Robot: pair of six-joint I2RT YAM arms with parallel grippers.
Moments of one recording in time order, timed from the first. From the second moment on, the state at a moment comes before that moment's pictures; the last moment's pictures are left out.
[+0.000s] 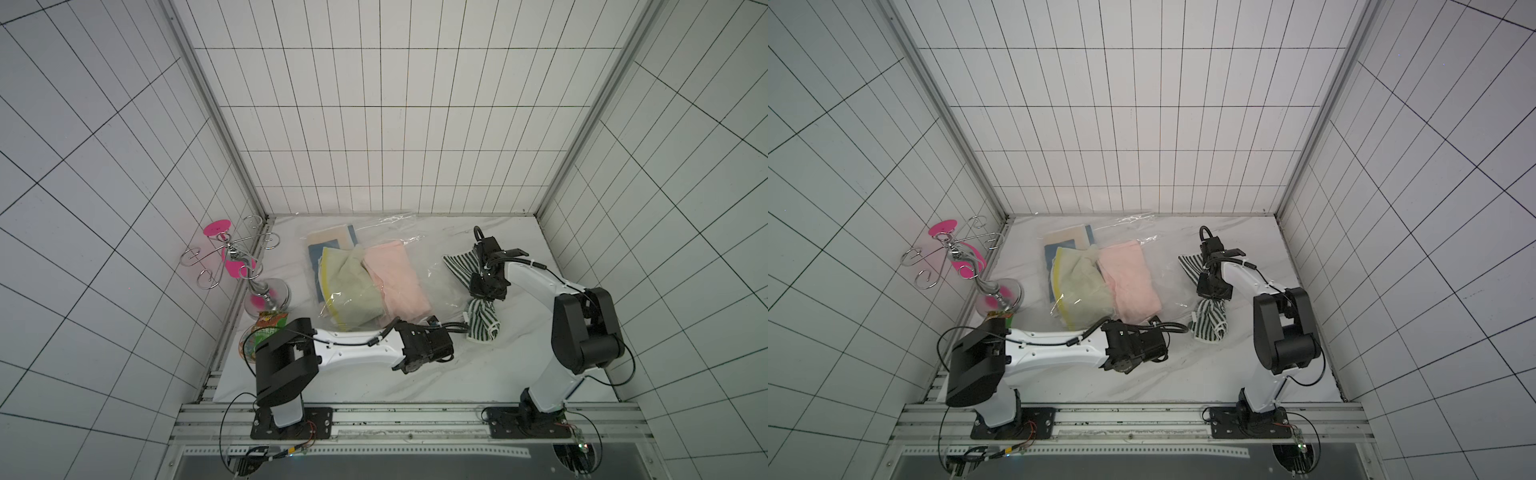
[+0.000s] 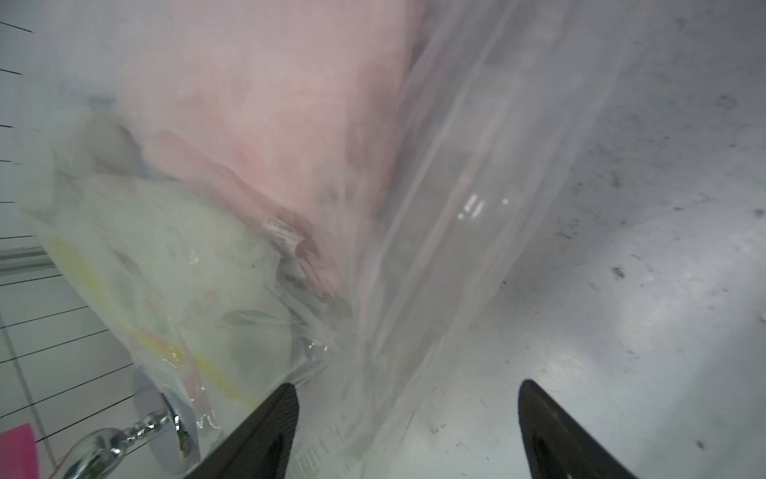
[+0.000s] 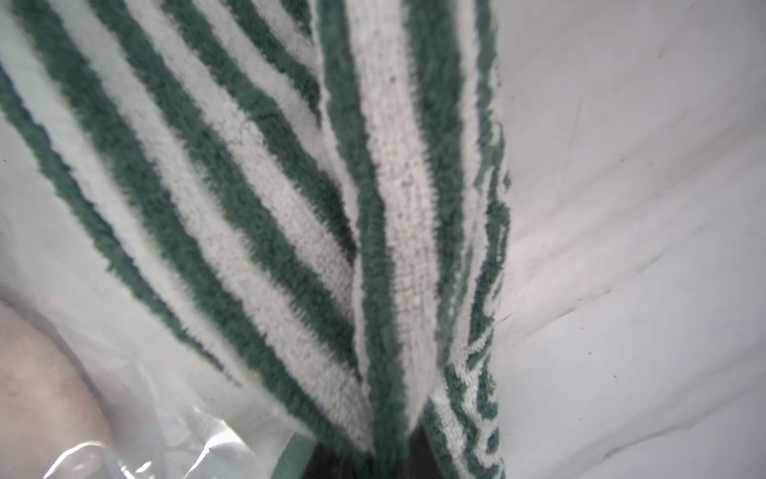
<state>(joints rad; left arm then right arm) -1.25 1.75 1.17 -0.89 -0.65 -0.31 0.21 1.72 1.20 -0.84 0.04 0.46</state>
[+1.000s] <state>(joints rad) -0.78 1.67 1.47 -0.75 -0.33 -0.05 0.16 1.36 1.21 -0.97 -0.01 0.43</state>
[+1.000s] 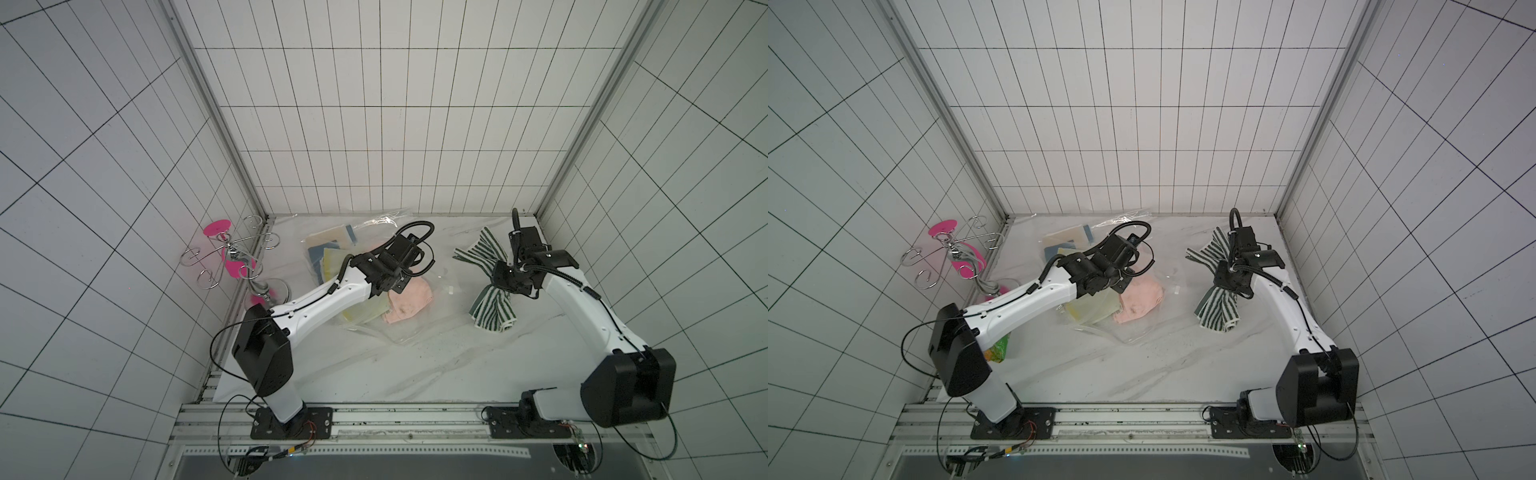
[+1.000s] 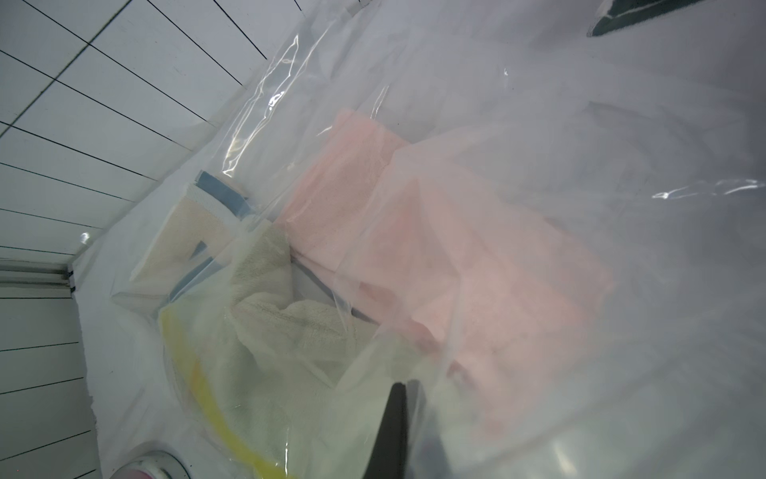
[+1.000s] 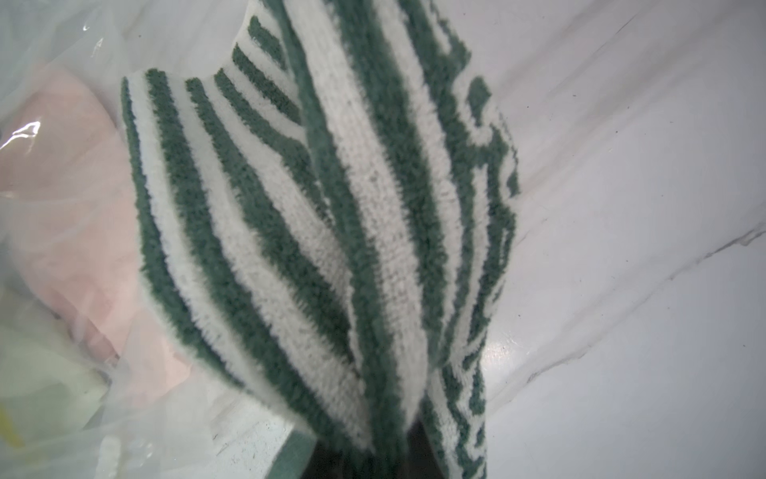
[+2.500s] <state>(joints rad) -0.62 1.71 1.60 -0.68 0.01 -0.14 0.74 1.23 1.27 -0.94 -0.28 0.53</state>
